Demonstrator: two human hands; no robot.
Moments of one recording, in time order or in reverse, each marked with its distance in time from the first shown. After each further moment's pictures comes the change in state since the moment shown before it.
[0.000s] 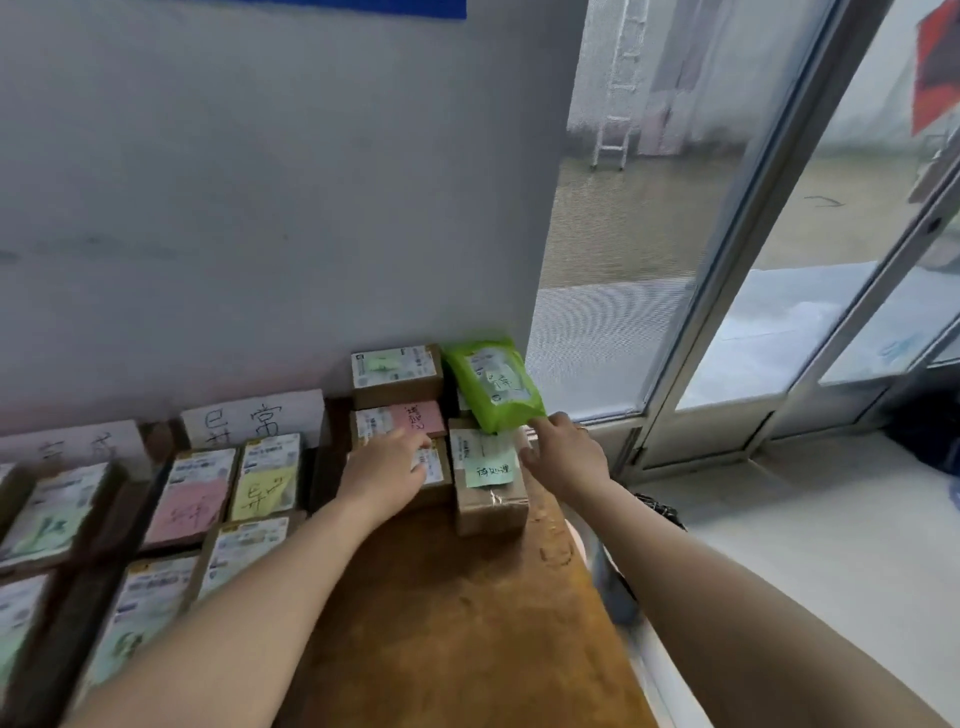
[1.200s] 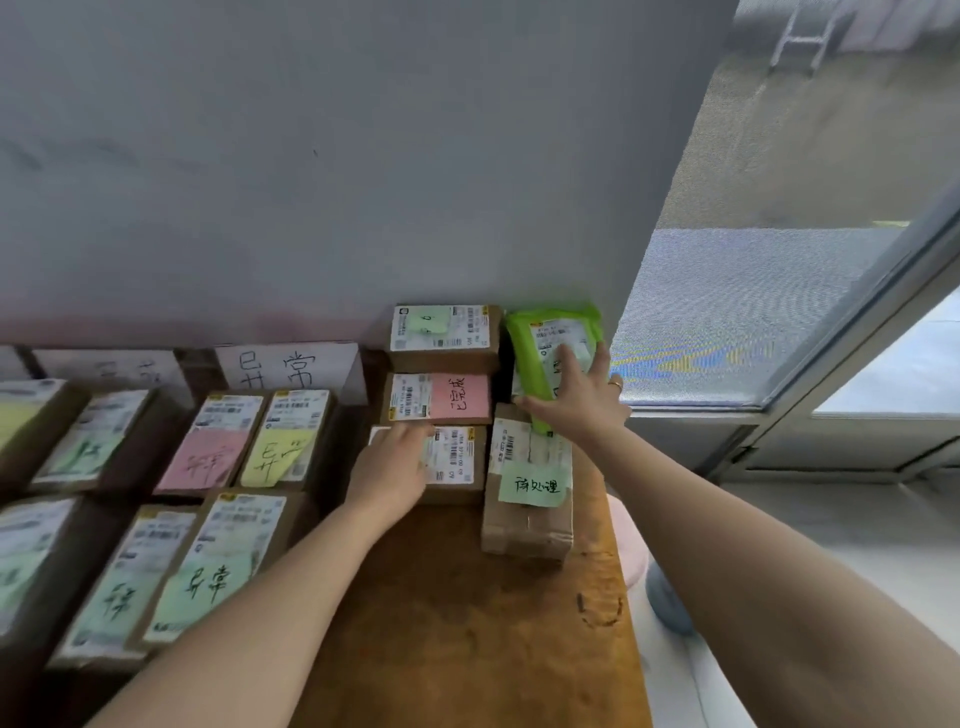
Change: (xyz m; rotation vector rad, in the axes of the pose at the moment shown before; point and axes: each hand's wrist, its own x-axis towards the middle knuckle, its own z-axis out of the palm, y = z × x) left_hand 0.045 -0.032 0.068 -0.057 0.007 -0.356; right_hand 0.152 -0.010 0.052 0.174 -0.145 0.012
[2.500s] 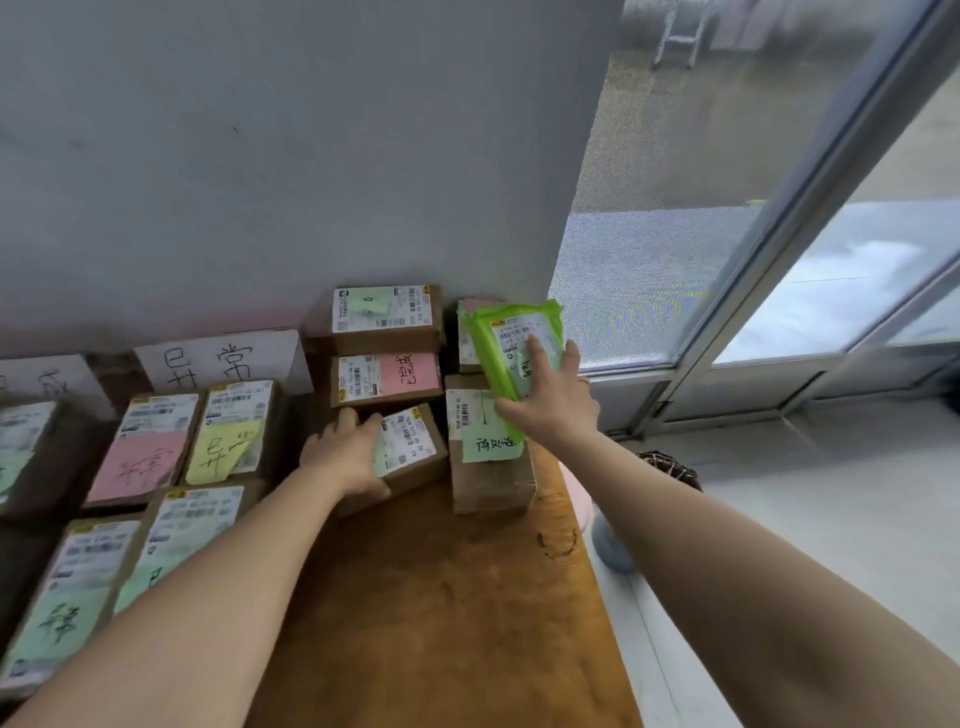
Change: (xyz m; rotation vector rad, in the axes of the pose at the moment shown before) left_hand 0.004 -0.013 -0.004 0.322 -0.370 -0.004; right_hand -0.076 0.014 -0.011 -0.013 0.085 0.074
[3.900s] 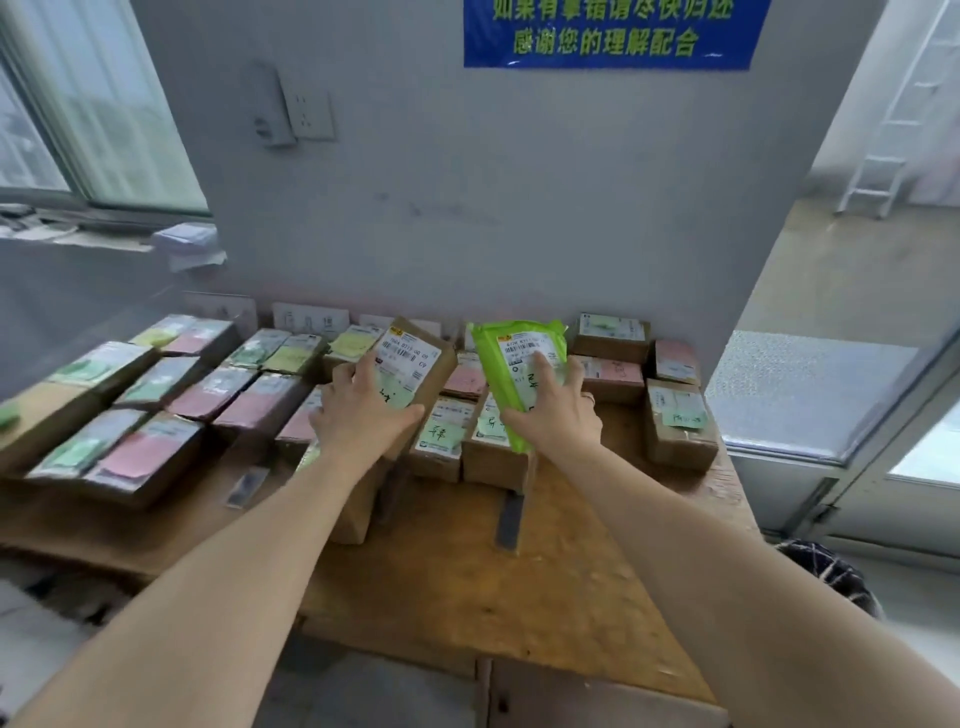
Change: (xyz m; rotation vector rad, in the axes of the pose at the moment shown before) left_hand -0.354 -0.201 0.007 -0.449 0.735 -0.472; right_hand -0.310 -0.199 0.030 0.097 0.032 -0.407
